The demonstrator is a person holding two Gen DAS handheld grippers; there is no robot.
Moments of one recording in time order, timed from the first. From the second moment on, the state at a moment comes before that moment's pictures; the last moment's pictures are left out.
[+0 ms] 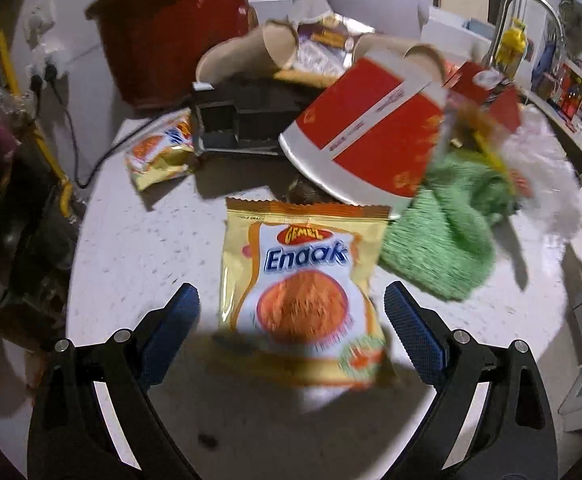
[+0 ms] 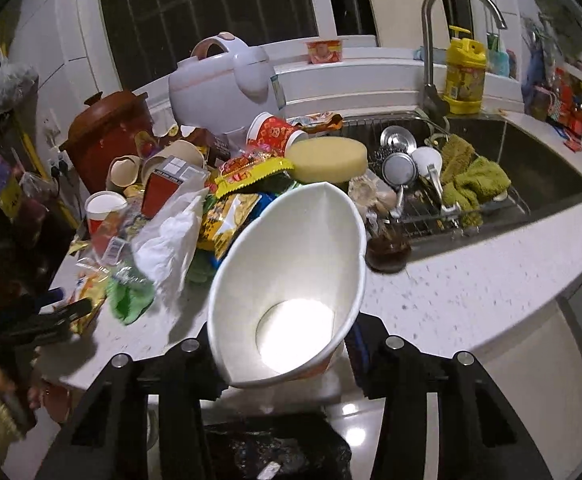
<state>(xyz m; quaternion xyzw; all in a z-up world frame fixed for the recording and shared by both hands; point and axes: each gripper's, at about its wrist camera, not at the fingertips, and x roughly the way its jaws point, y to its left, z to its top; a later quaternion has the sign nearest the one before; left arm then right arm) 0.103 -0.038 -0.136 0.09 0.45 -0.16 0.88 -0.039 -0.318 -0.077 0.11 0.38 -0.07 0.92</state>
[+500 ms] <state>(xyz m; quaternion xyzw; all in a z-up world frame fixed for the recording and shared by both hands) 0.095 -0.007 -0.130 0.00 0.45 -0.20 0.87 -0.049 -0.273 -0.065 0.11 0.37 0.00 0.92</state>
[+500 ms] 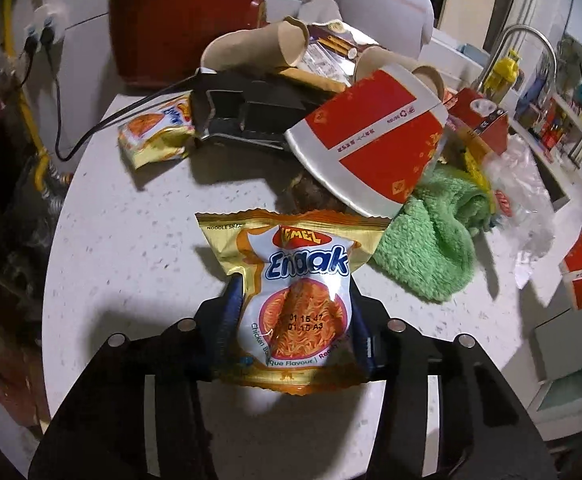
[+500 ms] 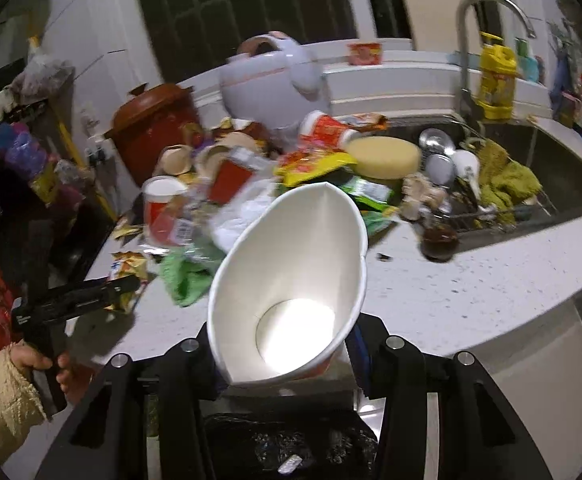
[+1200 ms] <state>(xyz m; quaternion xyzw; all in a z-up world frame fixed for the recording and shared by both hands) -0.074 0.016 -0.190 -0.03 0.55 -0.27 0.79 -0.115 -0.202 -0.161 0.03 0.55 0.16 0.82</state>
